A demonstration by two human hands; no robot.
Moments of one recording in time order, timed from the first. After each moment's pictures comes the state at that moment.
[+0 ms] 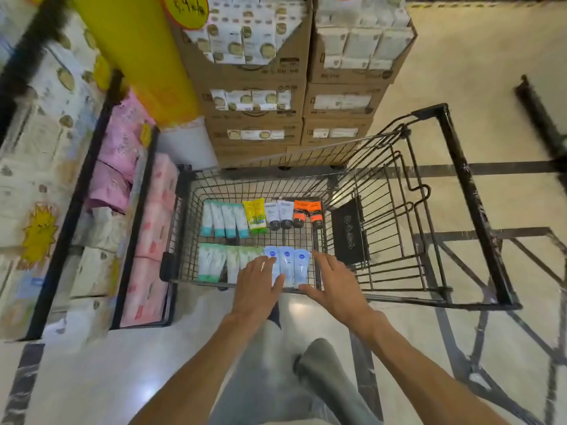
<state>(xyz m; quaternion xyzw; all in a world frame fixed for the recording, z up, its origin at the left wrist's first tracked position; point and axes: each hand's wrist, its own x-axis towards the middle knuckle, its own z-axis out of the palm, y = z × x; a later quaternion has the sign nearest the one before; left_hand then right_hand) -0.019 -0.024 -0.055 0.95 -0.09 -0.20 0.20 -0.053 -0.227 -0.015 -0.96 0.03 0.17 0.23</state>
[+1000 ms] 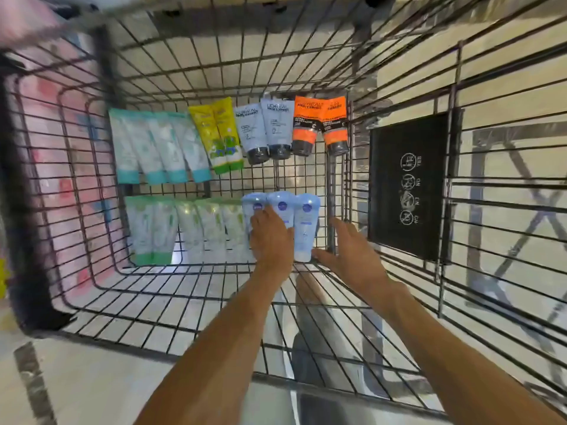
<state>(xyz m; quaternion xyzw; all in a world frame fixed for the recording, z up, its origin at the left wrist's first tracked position) 0.085 -0.122 -0.360 0.92 0.10 -0.34 0.15 0.045 -0.279 -0.288 -0.86 0.19 0.38 0.29</state>
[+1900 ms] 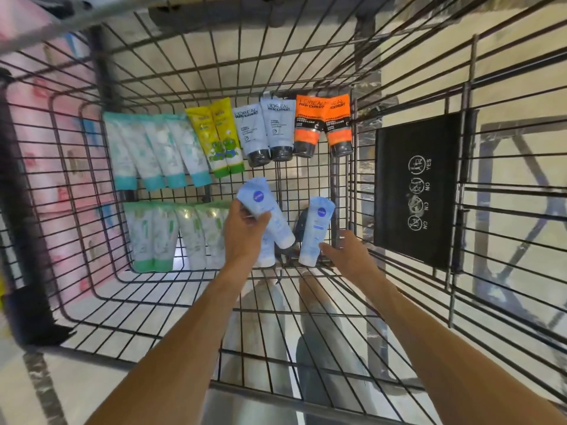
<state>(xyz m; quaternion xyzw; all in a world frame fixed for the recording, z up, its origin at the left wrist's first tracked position) 0.119 -0.073 -0.352 0.77 0.31 -0.27 0.49 0.044 -0.278 -0.339 -0.73 0.38 0.44 0.37</state>
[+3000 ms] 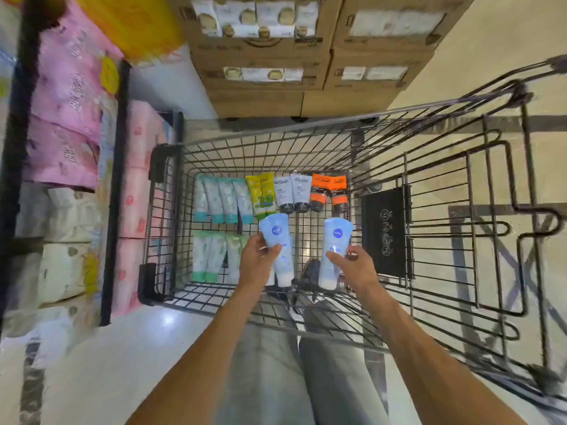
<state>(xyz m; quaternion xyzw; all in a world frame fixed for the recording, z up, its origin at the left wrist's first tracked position) 0.111 -0.030 -0.185 0.70 0.28 -0.24 0.61 0.072 -0.251 -0.184 -0.67 0.46 0.22 0.54</state>
